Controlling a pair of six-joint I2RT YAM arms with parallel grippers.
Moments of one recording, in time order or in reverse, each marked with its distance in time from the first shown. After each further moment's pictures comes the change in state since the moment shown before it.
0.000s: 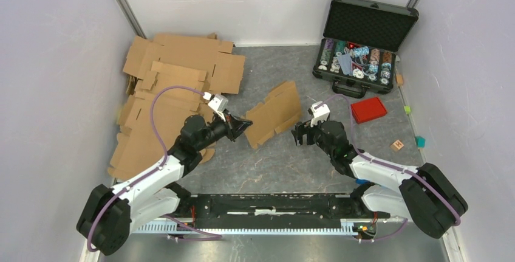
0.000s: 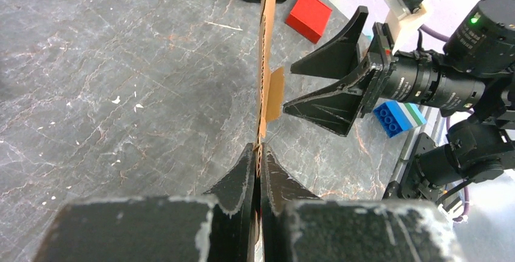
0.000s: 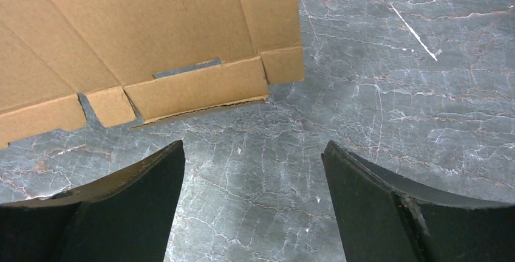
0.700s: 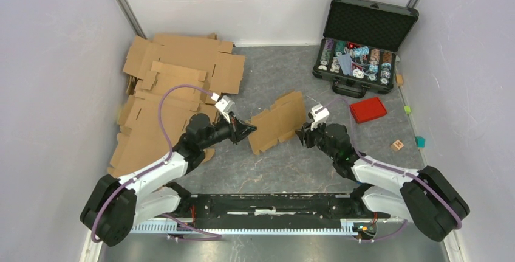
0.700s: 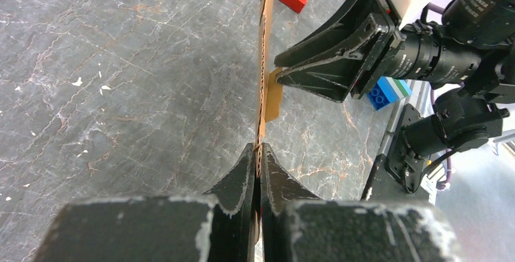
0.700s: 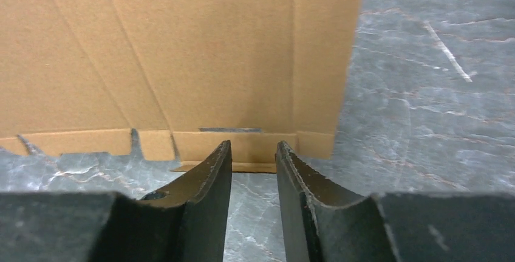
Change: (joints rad) left arm -0.005 0.086 0.004 0.026 0.096 0.000; right arm -0.006 -0.039 -0.056 0.081 -0.100 -0.032
